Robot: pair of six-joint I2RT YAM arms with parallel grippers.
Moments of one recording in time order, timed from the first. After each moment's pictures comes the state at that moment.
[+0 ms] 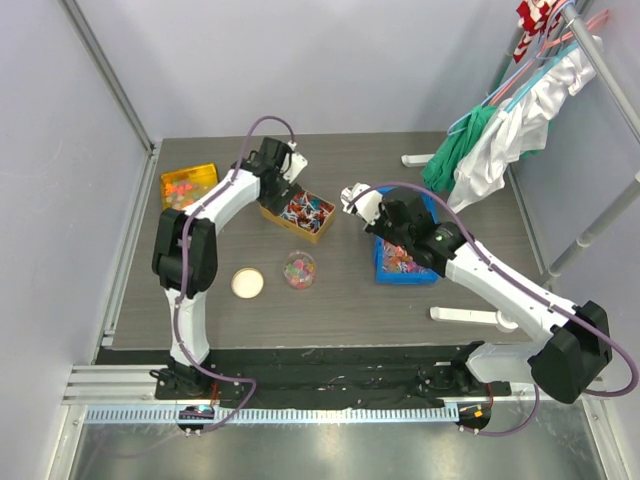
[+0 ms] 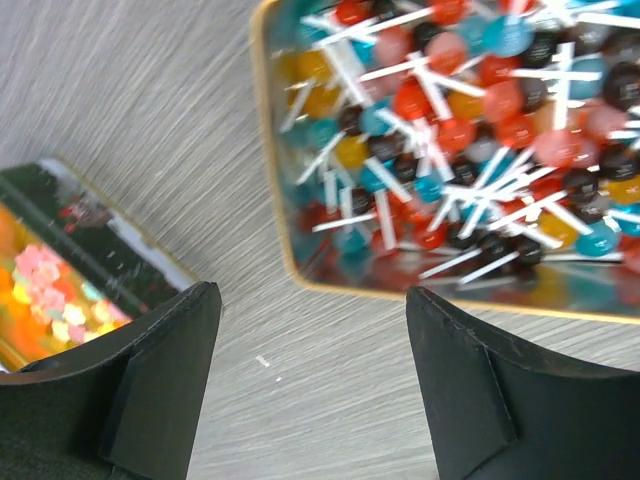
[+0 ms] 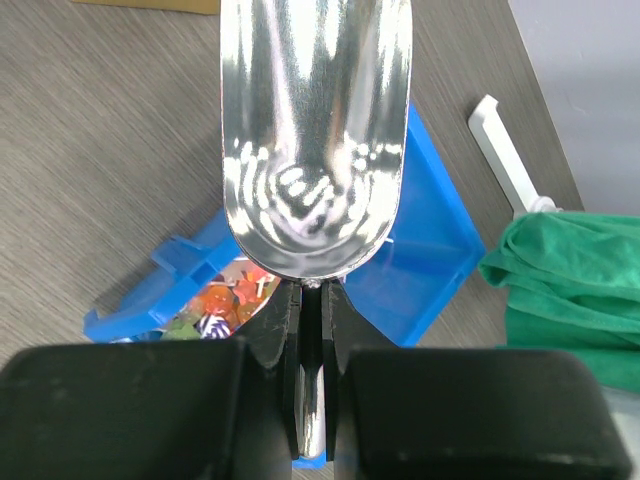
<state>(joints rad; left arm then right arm) -0.39 2.04 1.67 -0.64 -0.20 0.42 0.64 1.25 1.04 -0.42 0.24 -0.55</state>
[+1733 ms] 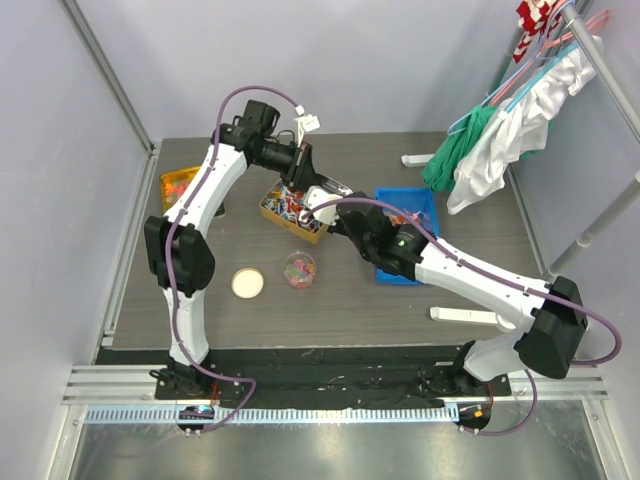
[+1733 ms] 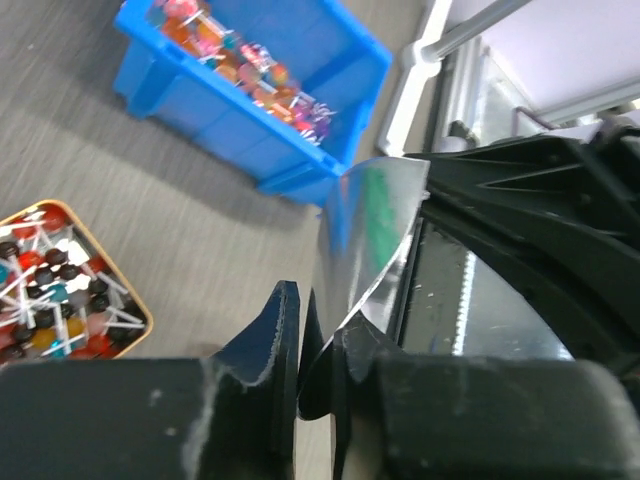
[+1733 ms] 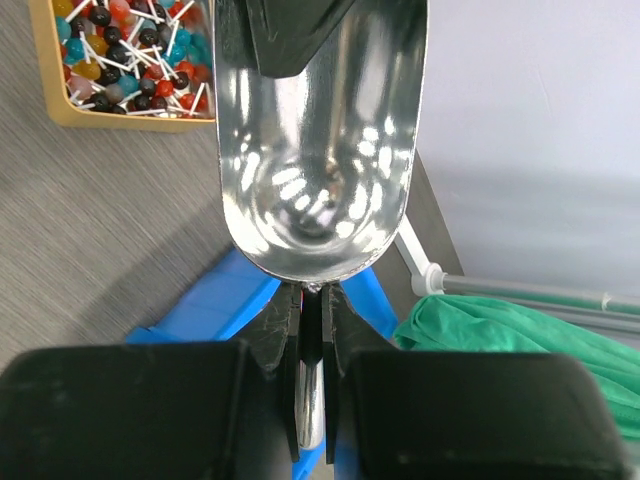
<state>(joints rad) -0.36 2.04 2.06 -0.98 1.01 0.19 0.91 1.40 1.20 -0.31 0.54 -0.66</state>
